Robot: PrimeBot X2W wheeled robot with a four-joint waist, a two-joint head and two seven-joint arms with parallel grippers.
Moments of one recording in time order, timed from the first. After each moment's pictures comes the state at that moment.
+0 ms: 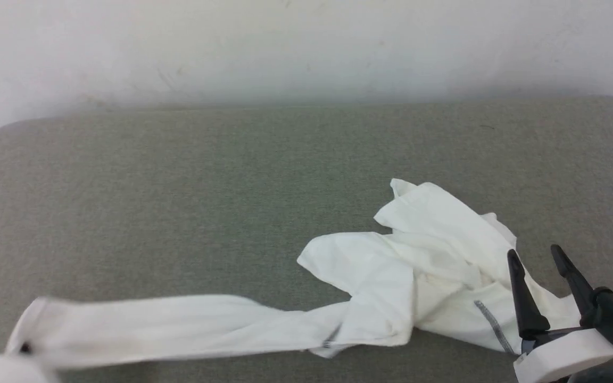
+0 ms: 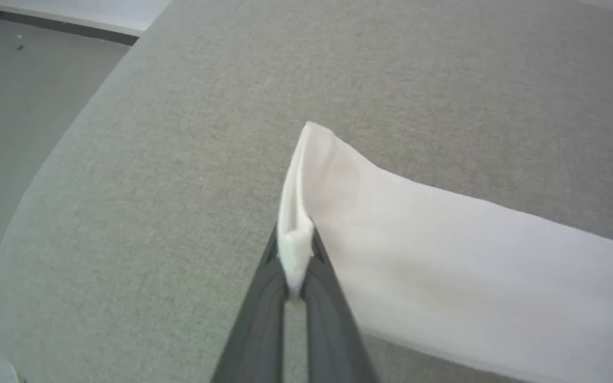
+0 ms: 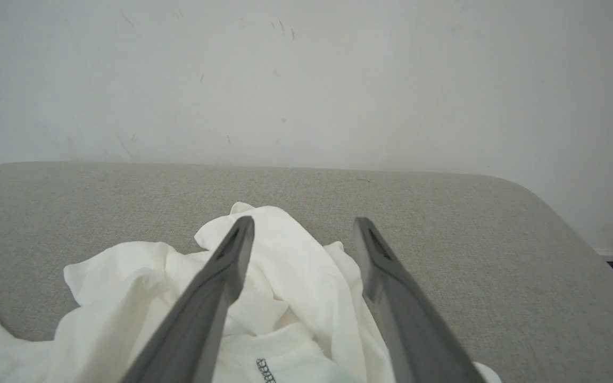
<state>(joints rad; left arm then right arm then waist) 0.12 0.55 -0.06 0.06 -0.63 0.36 0.27 0.15 -0.05 -0.07 -0.18 0.10 0.13 0.00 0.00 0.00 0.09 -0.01</state>
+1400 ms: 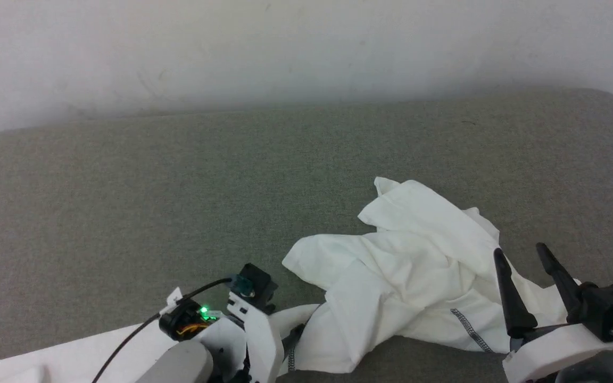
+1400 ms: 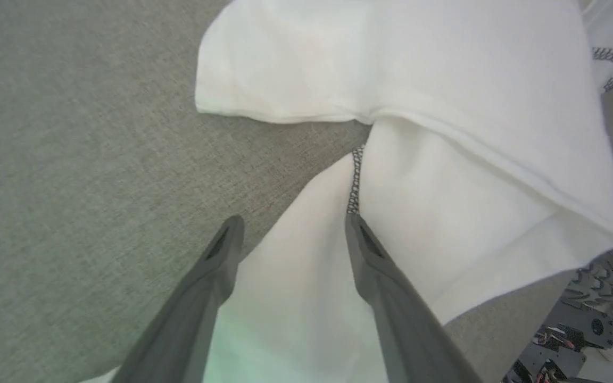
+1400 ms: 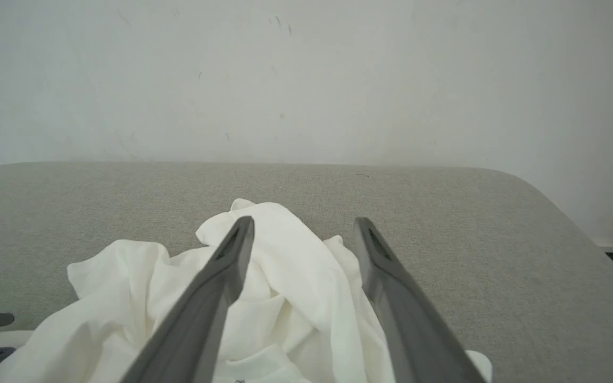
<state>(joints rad) -0.27 0.34 -0.65 0.22 -0.51 -0.10 0.43 0.14 -0.05 -0.03 -0.18 0.11 0.13 0.03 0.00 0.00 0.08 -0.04</state>
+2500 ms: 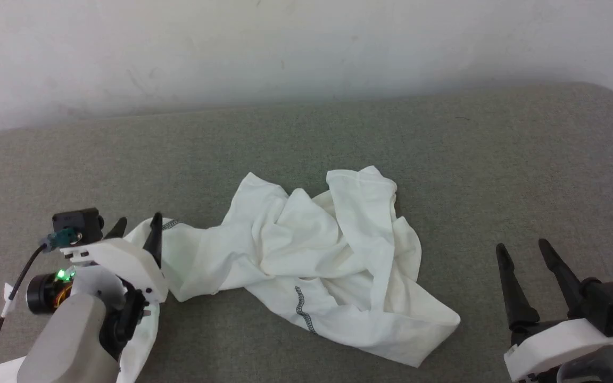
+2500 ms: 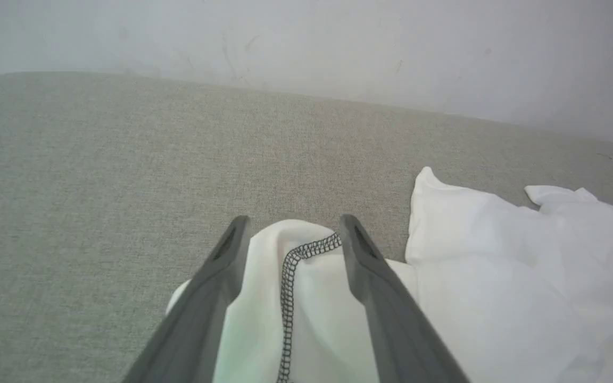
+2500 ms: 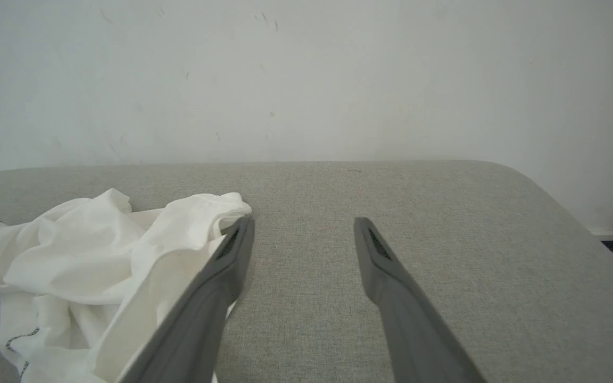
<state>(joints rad) -0.38 0.38 -0.31 0.51 -0.65 0.09 0.05 0.11 -0.05 -0.04 -0.14 0.13 0.13 0.01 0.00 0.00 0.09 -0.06</state>
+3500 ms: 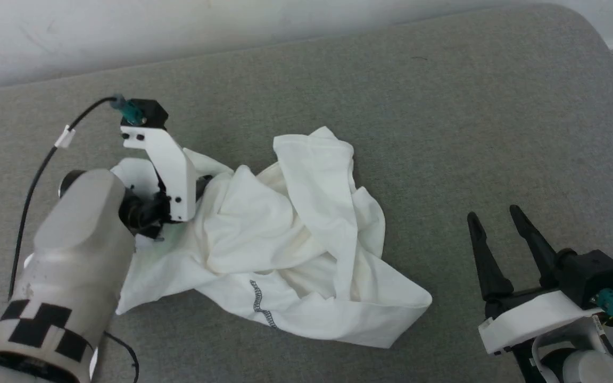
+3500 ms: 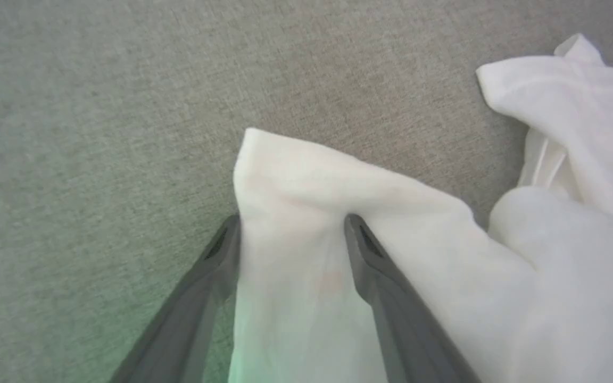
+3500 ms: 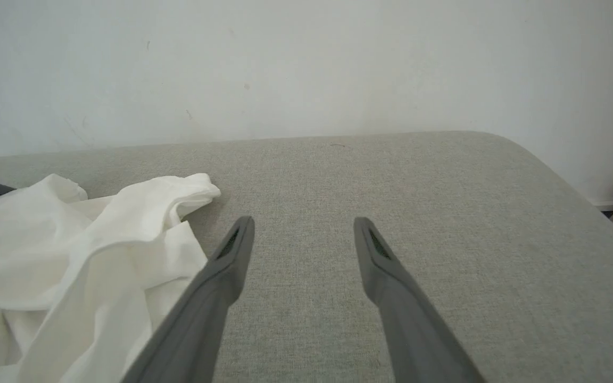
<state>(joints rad) -0.88 0.31 -0.55 0.89 -0.72 -0.12 0.54 0.00 -0.05 0.03 -0.09 0.14 0.13 -0.04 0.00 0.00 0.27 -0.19</state>
